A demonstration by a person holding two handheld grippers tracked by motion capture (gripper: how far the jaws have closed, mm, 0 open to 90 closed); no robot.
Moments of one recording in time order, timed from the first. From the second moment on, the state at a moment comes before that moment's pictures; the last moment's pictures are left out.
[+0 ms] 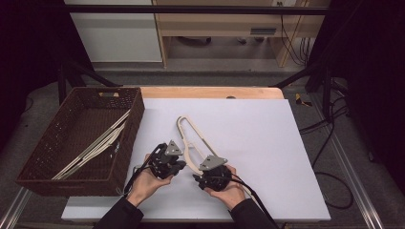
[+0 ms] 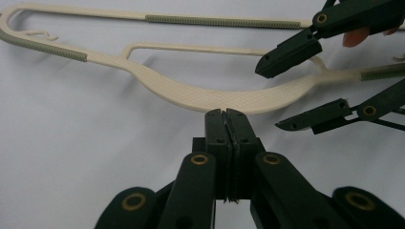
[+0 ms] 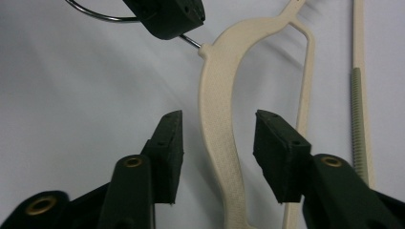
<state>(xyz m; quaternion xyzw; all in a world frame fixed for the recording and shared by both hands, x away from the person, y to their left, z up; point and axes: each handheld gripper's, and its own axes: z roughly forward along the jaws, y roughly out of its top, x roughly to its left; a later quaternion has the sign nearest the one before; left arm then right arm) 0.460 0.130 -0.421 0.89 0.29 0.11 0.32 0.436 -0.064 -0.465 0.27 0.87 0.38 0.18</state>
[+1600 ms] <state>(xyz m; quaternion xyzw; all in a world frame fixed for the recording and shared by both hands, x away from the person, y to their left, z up) 0.443 0.190 -0.361 0.79 0.30 0.20 0.49 0.440 -0.119 -0.423 0.27 0.84 0.41 0.24</state>
